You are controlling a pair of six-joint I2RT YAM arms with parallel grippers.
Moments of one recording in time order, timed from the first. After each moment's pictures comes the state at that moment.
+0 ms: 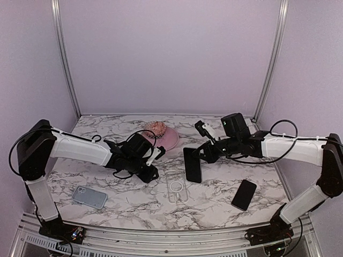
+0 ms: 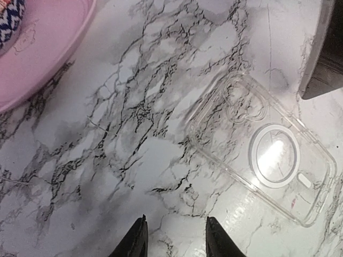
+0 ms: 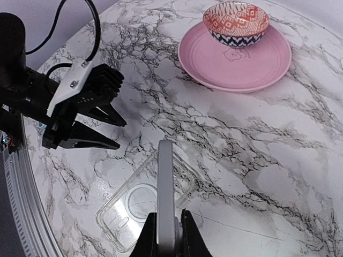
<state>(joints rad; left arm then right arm) -0.88 1.79 1.06 -0.20 0.04 -0.09 0.64 1.45 0.95 -0.18 -0.40 0.06</state>
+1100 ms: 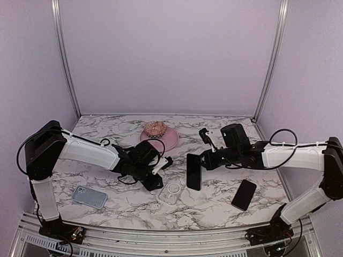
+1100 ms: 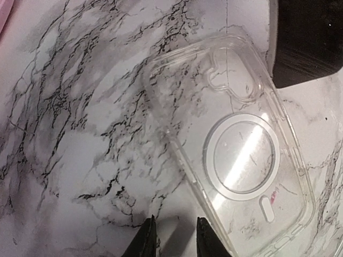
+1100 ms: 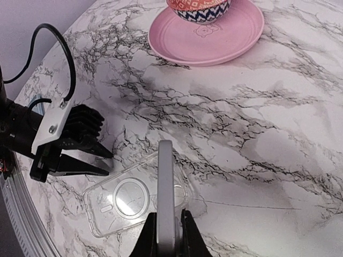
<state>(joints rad) -0.93 1.90 1.10 -0.23 0.15 -0.05 0.68 1.40 0.80 -0.08 -0.24 0.26</state>
